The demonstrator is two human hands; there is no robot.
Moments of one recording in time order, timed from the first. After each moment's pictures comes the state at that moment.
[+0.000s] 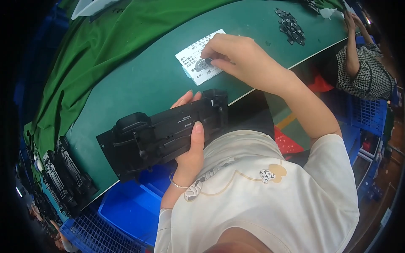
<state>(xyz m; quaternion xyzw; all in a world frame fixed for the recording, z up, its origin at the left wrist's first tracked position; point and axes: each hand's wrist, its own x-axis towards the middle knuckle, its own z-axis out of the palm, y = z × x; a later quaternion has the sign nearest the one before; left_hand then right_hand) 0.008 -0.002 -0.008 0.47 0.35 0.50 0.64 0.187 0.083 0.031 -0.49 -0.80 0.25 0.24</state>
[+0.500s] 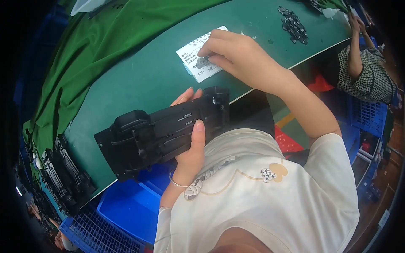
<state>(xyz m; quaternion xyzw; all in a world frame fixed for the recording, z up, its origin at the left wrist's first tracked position) 0.008 -0.001 -0.008 0.48 0.35 0.50 0.63 0.182 0.085 0.027 -0.47 -0.83 0.19 0.23</state>
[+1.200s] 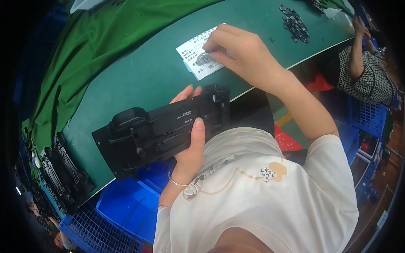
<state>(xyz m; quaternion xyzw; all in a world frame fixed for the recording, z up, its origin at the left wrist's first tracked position) 0.009 -0.001 -0.009 0.48 0.35 0.51 0.62 0.183 0.082 0.024 -0.49 -0.81 0.19 0.27</state>
